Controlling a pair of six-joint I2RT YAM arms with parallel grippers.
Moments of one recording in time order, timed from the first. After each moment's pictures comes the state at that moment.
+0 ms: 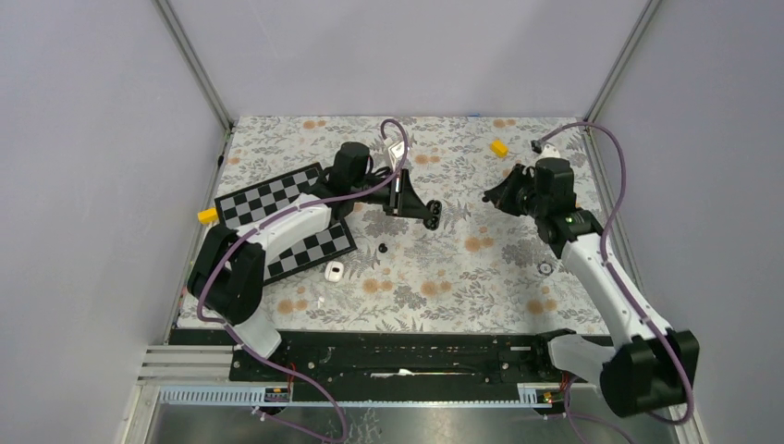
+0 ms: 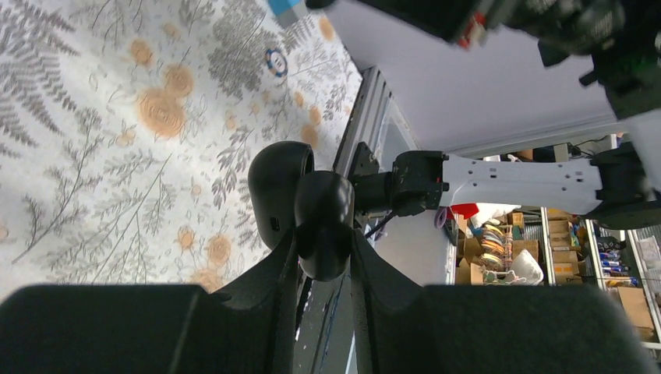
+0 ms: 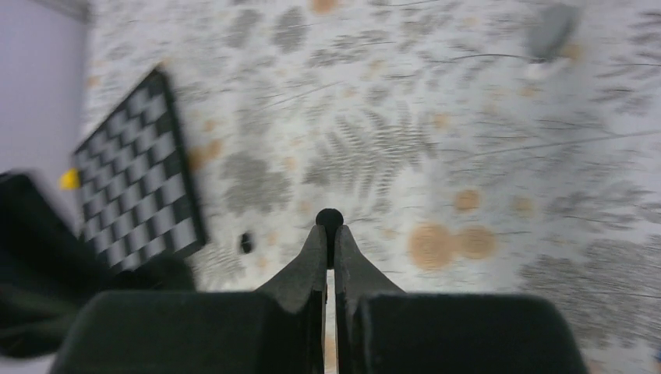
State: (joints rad) left arm -0.55 1.65 1.15 0.05 0.92 -0.64; right arm 0.17 1.19 0.93 -0.34 -0.15 0.51
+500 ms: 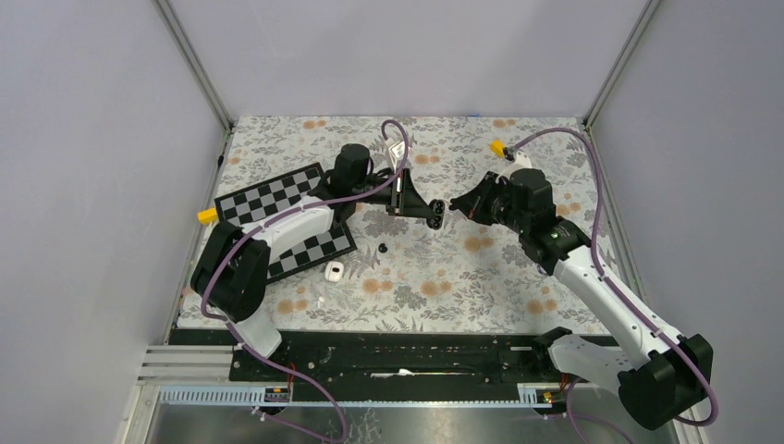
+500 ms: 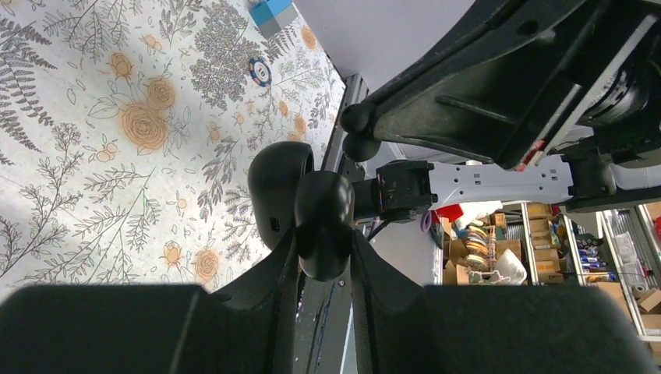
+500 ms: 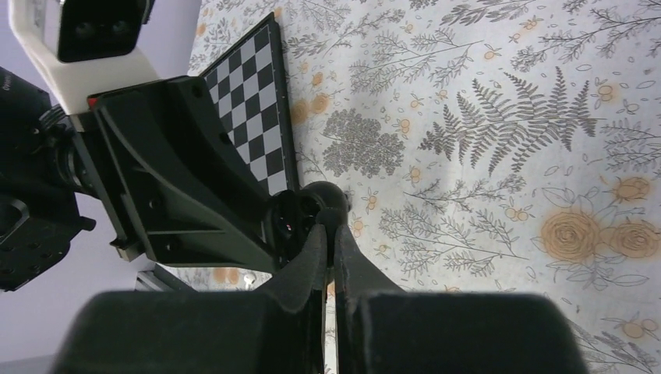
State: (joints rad) left arm -0.55 1.67 1.13 0.23 0.96 -0.74; right arm 0.44 1.06 0.90 -0.26 -0.14 0.68
